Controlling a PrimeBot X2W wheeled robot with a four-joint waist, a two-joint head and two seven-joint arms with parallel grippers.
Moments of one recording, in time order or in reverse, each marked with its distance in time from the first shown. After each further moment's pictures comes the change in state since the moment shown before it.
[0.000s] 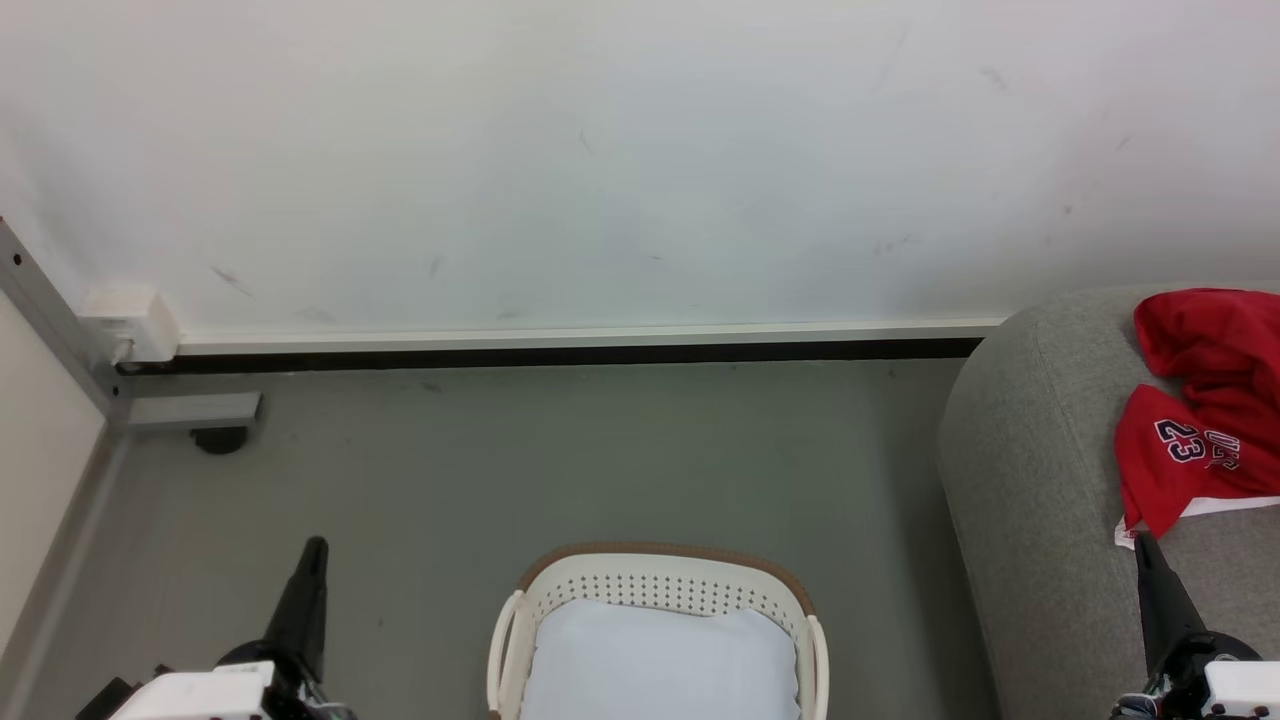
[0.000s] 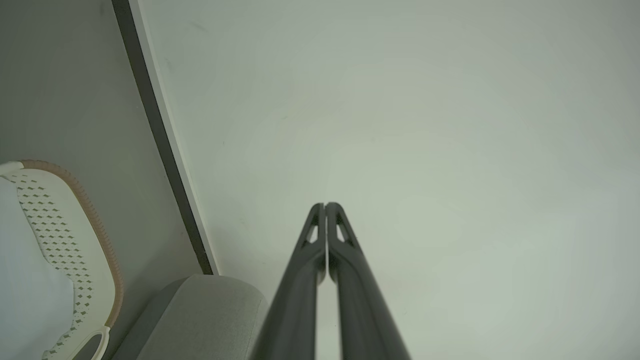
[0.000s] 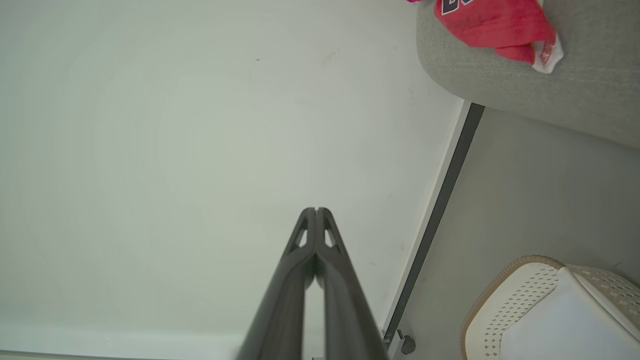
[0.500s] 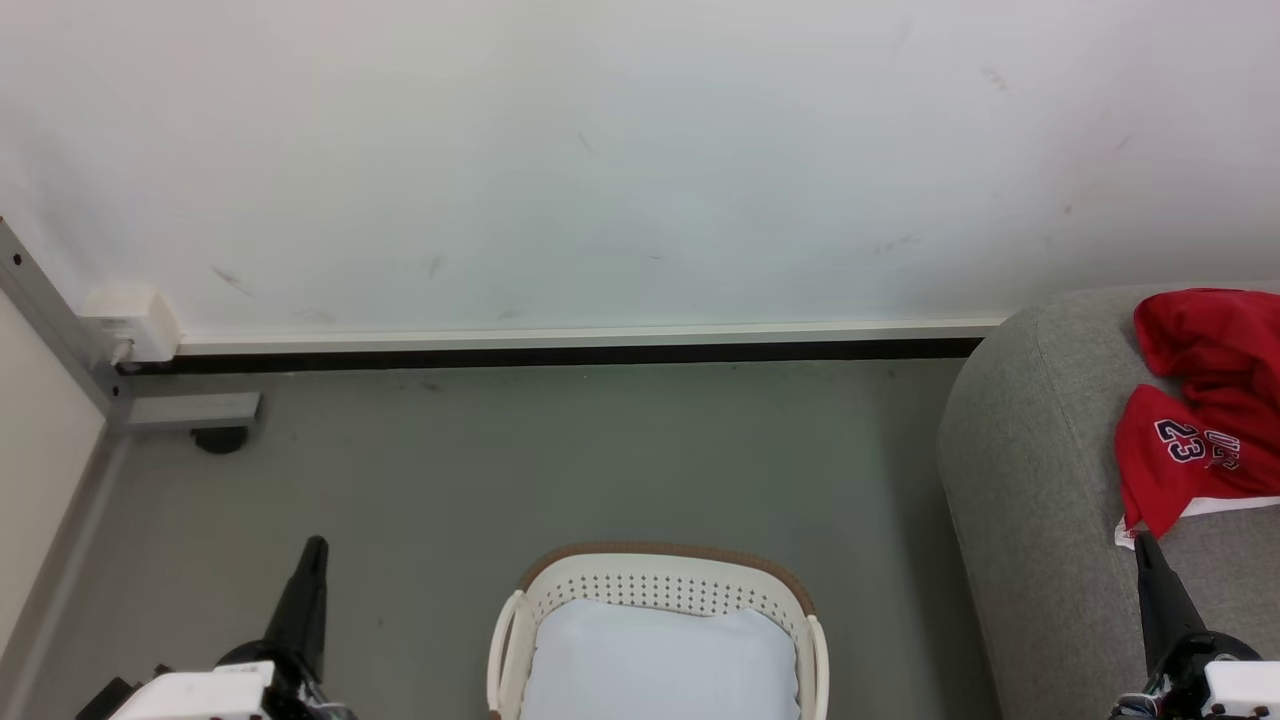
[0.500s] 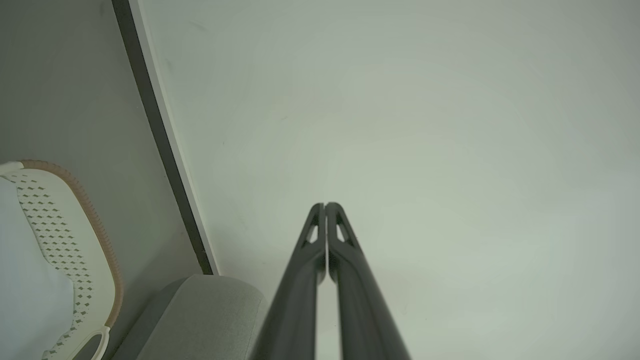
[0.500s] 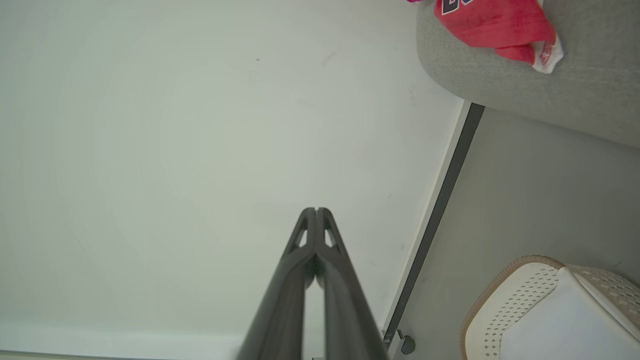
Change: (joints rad) left arm 0.000 0.000 0.000 0.000 0.000 0.000 0.000; right arm 0.000 0.000 0.000 0.000 0.000 0.000 0.000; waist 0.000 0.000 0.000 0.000
